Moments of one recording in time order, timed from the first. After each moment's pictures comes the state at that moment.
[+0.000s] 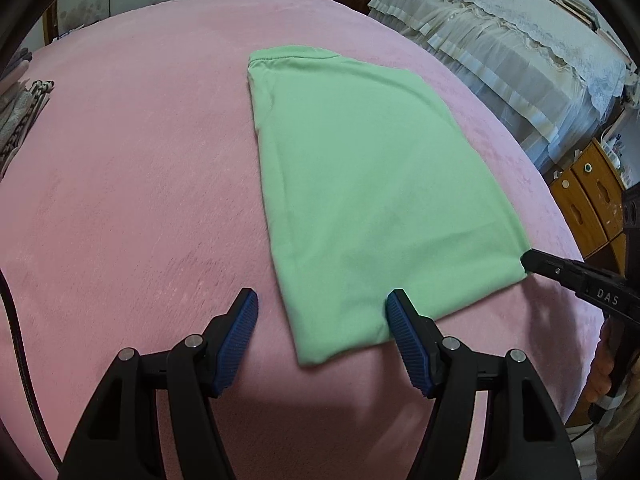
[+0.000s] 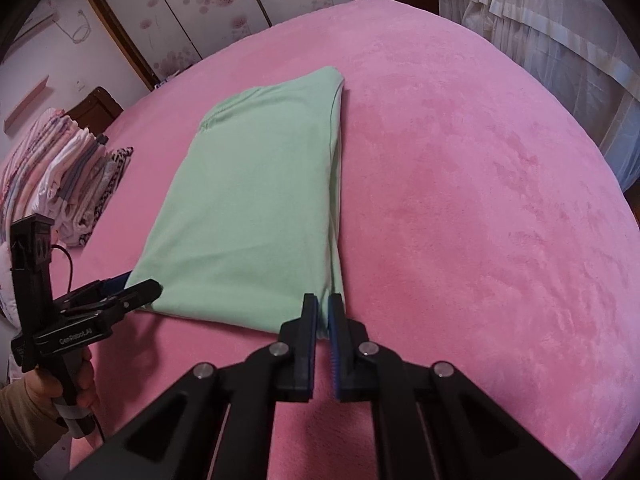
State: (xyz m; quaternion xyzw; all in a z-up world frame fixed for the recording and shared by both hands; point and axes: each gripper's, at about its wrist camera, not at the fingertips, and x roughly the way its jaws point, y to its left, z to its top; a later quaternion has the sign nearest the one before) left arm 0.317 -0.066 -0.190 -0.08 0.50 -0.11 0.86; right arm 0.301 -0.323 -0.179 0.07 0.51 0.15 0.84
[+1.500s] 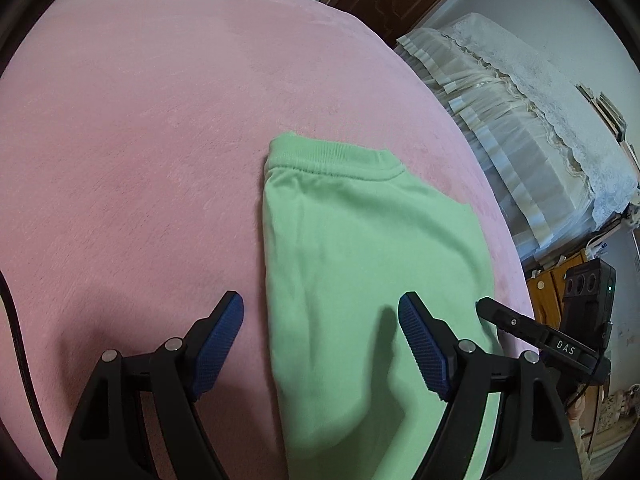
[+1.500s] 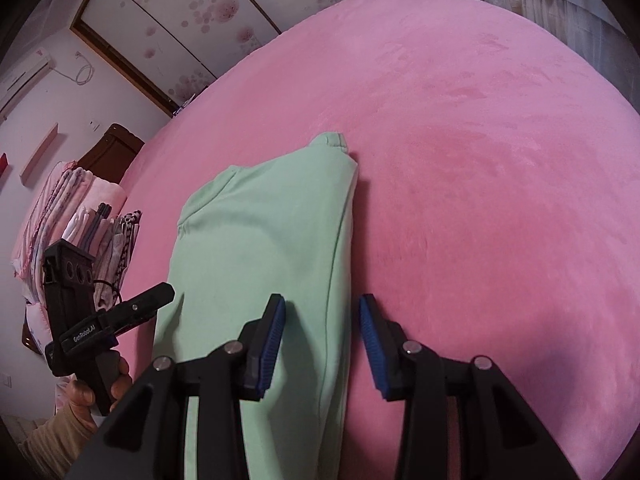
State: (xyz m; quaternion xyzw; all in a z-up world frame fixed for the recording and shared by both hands) left arm 0.502 -0.034 -0.216 -0.24 0.47 -0.12 0.84; right arm 0.476 -0.318 -0.202 0.16 0.51 0.22 0.82
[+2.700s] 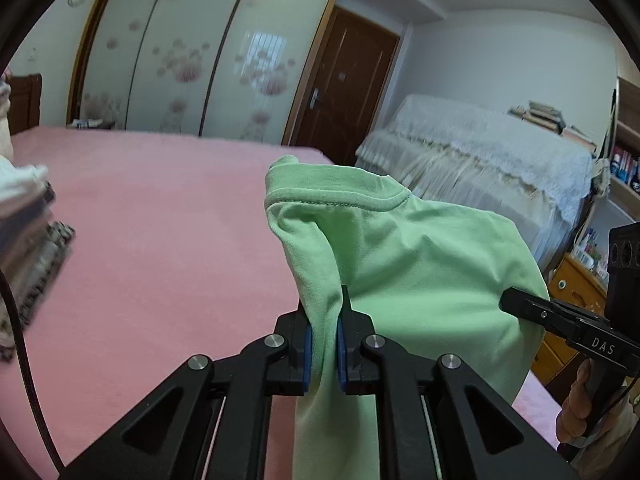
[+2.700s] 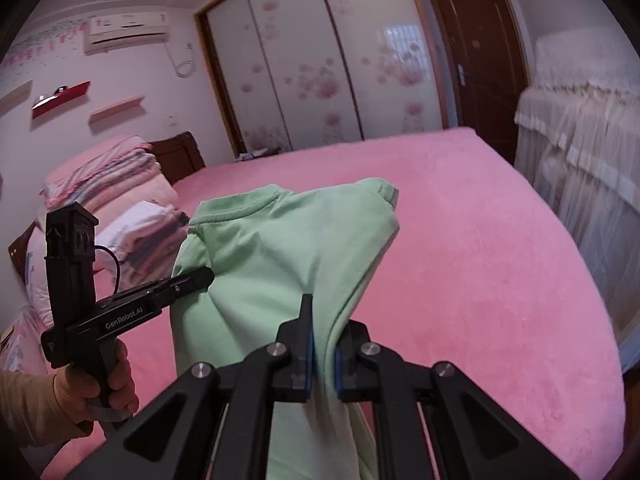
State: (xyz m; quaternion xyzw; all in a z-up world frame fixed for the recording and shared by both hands) left arm 0.360 -0.040 -0.035 -0.13 0.24 -0.10 0.96; right arm 0.341 -0.275 -0.024 0.03 0.28 0.29 0.91
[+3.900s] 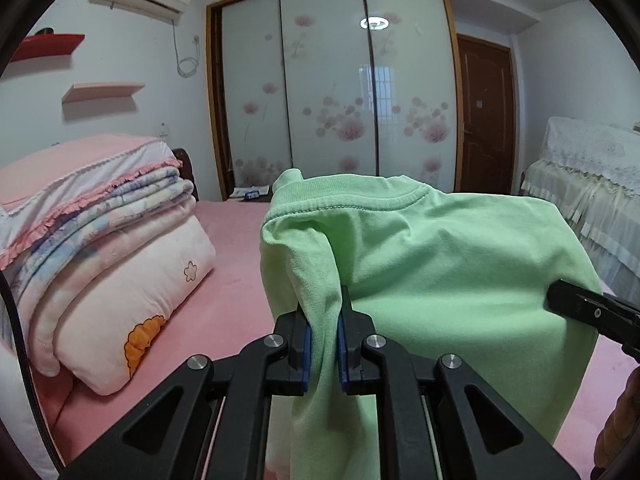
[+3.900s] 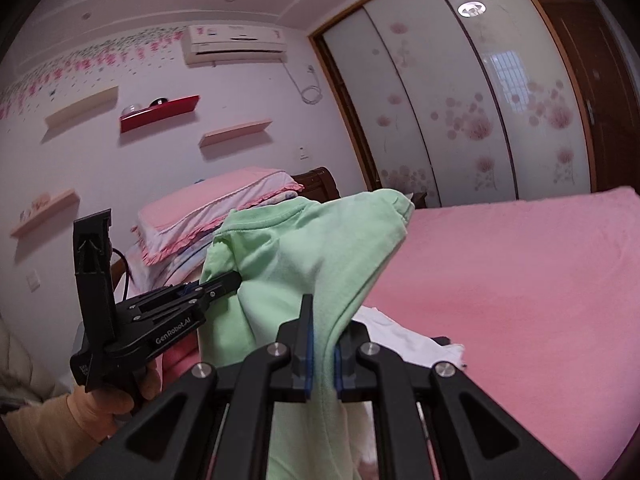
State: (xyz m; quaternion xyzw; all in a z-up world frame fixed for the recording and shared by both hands) left arm 0.349 0.410 0.122 0.00 0.22 0.16 0.96; right arm 0.383 0.225 0.101 0.10 0.23 0.46 0.85
